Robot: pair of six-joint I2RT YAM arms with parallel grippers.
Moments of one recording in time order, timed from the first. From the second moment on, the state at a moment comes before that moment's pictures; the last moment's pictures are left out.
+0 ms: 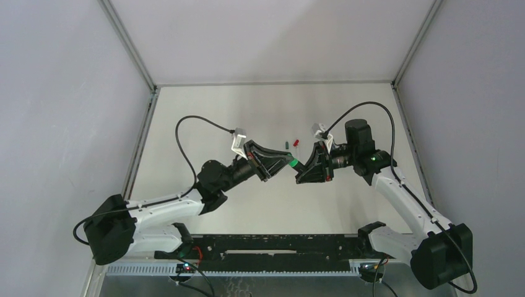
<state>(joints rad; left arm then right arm) -0.95 1.18 0.55 0.99 0.19 -0.64 0.33 1.07 0.83 -0.34 -1.33 -0.13</state>
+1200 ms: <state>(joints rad) -1.06 1.49 0.60 1.44 0.12 -0.81 0.21 0.97 0.81 -0.35 -1.49 0.06</state>
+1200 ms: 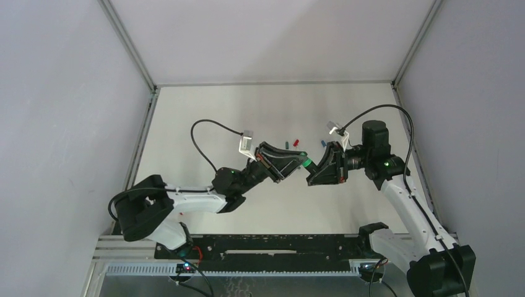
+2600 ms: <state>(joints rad) -1.03 1.41 0.57 1.20 0.06 -0.88 0.27 0.96 0.82 -0.50 -1.16 -0.10</state>
